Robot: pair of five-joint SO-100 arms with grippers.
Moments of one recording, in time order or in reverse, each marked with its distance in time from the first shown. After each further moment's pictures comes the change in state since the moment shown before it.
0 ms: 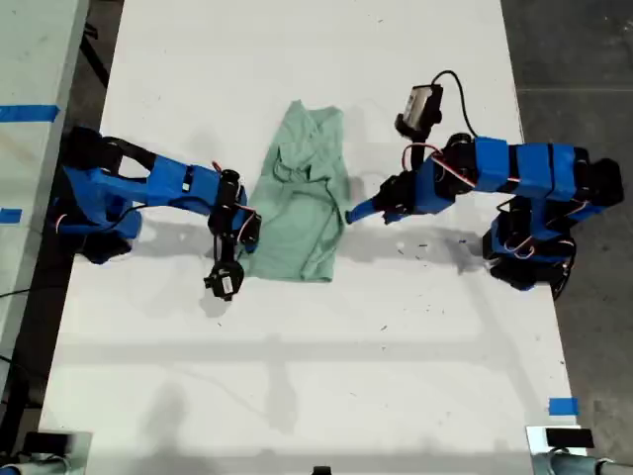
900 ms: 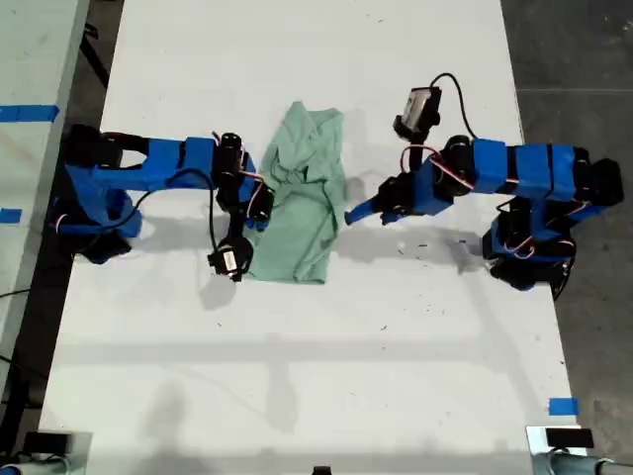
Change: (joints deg) arm 0 -3.1 -3.6 -29.4 17.4 5.5; arm 1 -0.1 0.1 1.6 -2.4 0.0
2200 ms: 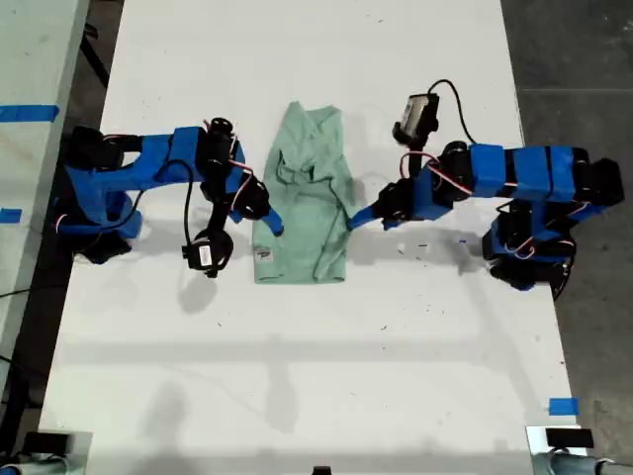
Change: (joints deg) arm 0 2.2 2.9 -13.2 19.7 2.8; arm 1 -1.5 0.0 1.9 -0.5 1.2
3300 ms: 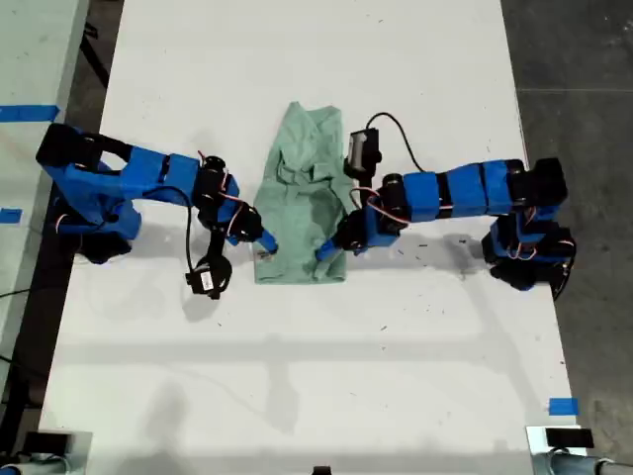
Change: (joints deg) arm 0 3.4 11.2 39.2 -31.2 -7.3; arm 1 -6.3 -32.8 -23.6 -0.3 1.5
